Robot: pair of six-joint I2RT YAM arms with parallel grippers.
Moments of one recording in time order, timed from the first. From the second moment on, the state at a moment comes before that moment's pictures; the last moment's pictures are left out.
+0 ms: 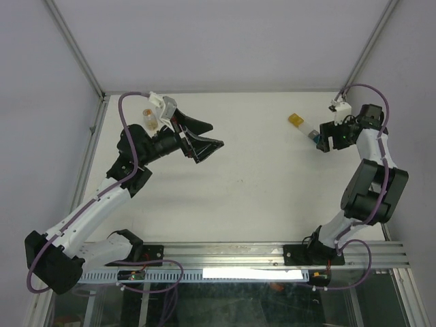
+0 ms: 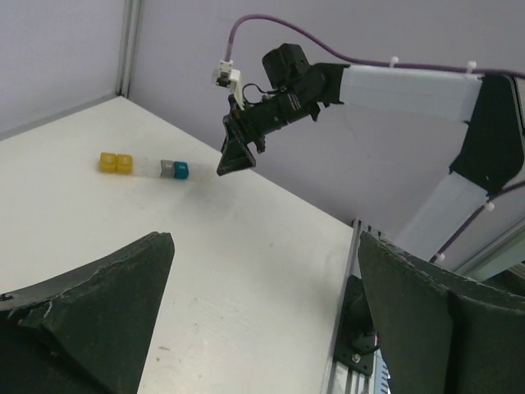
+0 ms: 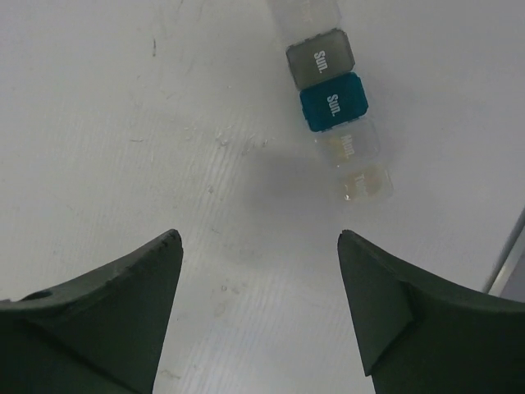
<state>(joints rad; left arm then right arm) -0.57 1.06 0.95 0.34 0.56 -0.50 -0.36 1.60 1.23 -0.61 -0.50 -0.55</state>
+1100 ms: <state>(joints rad) -0.57 0.98 0.79 0.30 0.47 -0.36 -0.28 2.12 1.62 -0.67 -0.42 -0.90</state>
